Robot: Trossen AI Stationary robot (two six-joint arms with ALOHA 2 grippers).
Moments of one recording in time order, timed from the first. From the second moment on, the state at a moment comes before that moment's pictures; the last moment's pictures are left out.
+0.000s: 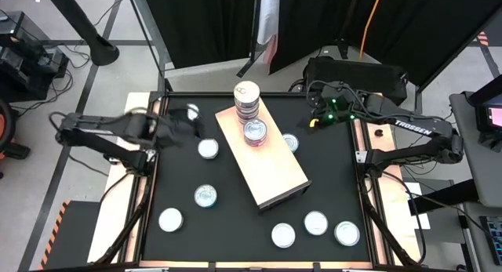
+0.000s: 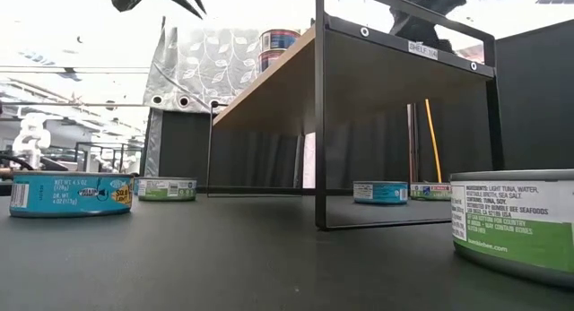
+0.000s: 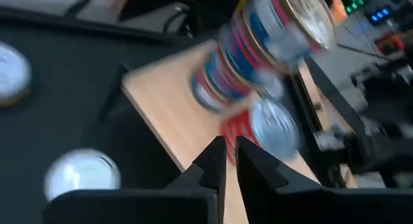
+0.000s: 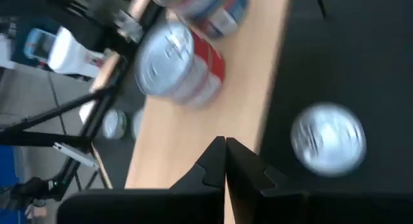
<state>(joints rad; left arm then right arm) -0.10 1.17 1.29 -0.94 -0.65 -1.35 -0.38 1.11 1.13 -0.74 -0.24 0.78</state>
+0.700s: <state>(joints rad) 0.19 1.12 1.29 -1.11 -0.23 -1.01 -0.32 1.11 1.16 -1.34 -0.01 0.97</state>
